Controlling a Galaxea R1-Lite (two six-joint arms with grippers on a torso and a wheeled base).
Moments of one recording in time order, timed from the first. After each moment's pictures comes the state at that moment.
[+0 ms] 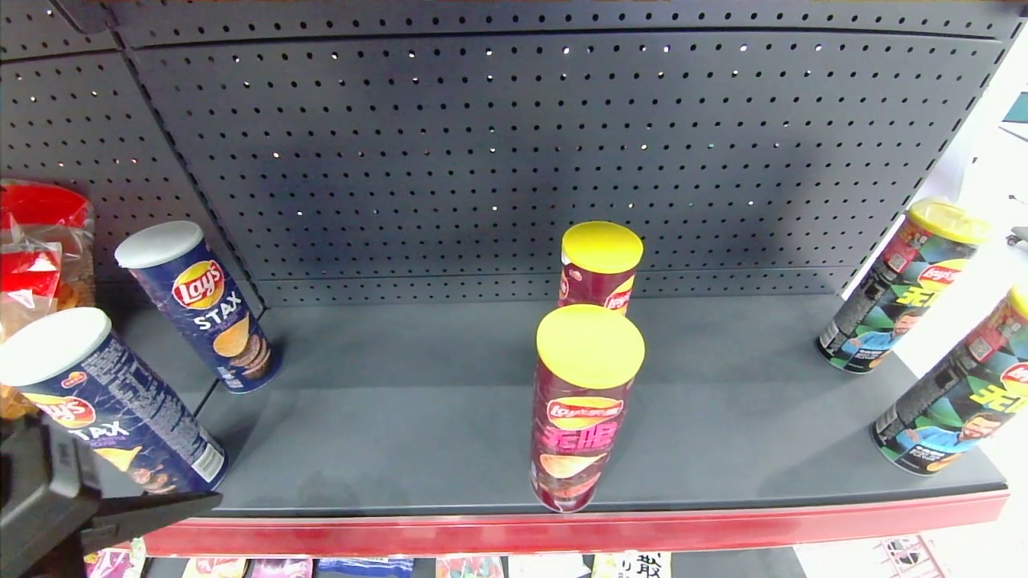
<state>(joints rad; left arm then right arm) -0.61 0.93 -0.51 0.17 -0.10 0.11 0.19 0.10 0.00 0.00 0.01 0.01</state>
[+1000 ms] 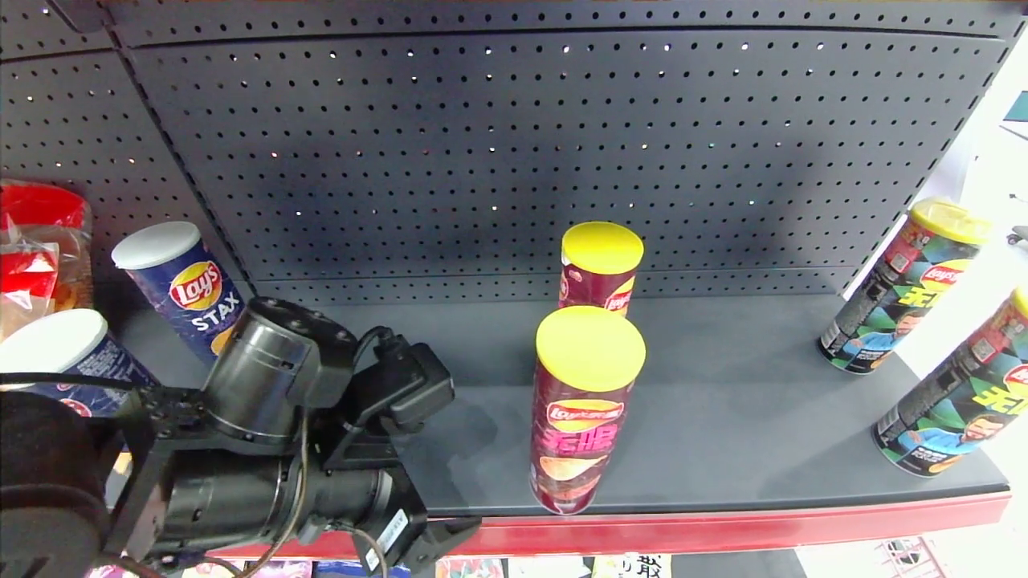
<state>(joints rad) -0.72 1.56 -0.74 -0.06 -0.09 0.21 0.19 0.10 0.00 0.00 0.01 0.01</state>
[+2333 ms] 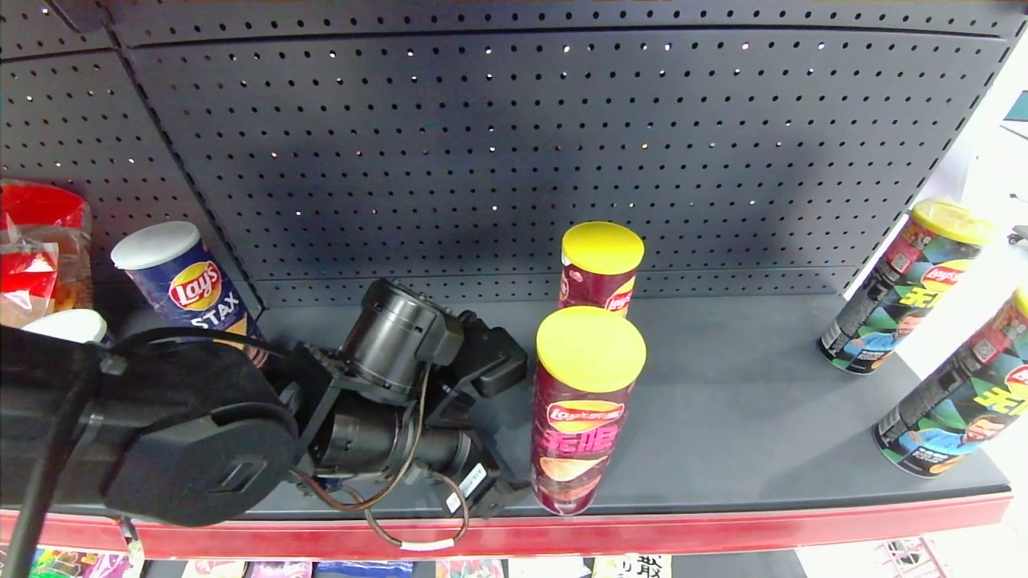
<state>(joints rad) -0.75 1.79 -0.94 -0.06 -0.07 0.26 0.19 0.10 0.00 0.00 0.01 0.01</state>
